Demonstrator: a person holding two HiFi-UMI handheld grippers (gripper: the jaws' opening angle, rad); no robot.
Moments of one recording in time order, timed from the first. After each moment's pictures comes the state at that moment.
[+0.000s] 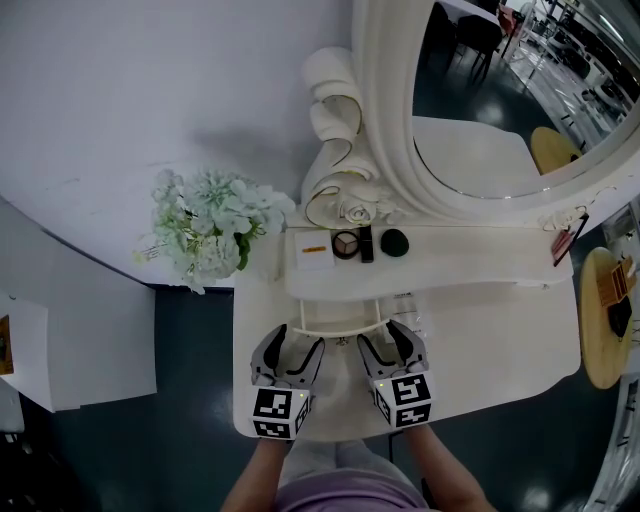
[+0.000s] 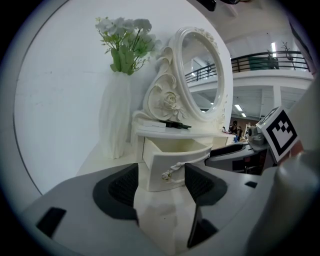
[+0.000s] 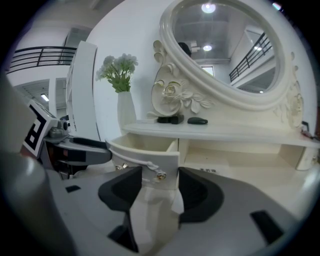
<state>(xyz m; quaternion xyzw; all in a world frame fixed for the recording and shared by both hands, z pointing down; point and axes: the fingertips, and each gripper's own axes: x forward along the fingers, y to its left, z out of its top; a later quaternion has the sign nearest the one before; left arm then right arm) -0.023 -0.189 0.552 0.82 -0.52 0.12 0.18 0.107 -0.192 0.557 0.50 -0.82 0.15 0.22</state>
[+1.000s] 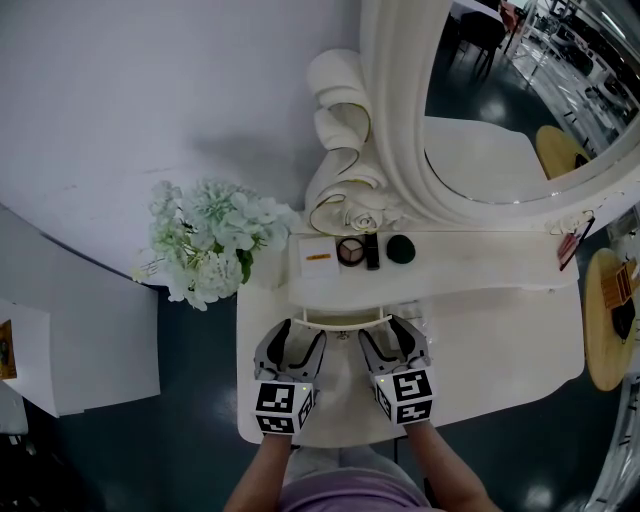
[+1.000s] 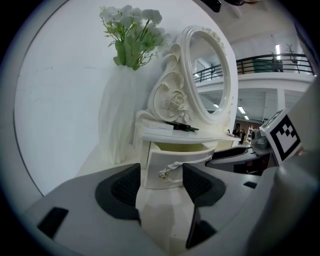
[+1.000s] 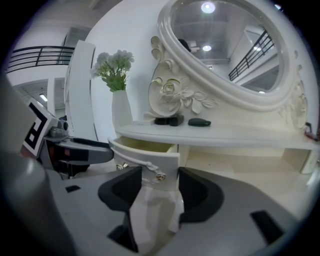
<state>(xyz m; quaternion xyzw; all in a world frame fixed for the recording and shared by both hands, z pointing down) -0.027 -0.215 0.552 0.82 -0.53 0.11 0.20 0.101 -0.216 0.557 0.50 -0.82 0.15 0.22</state>
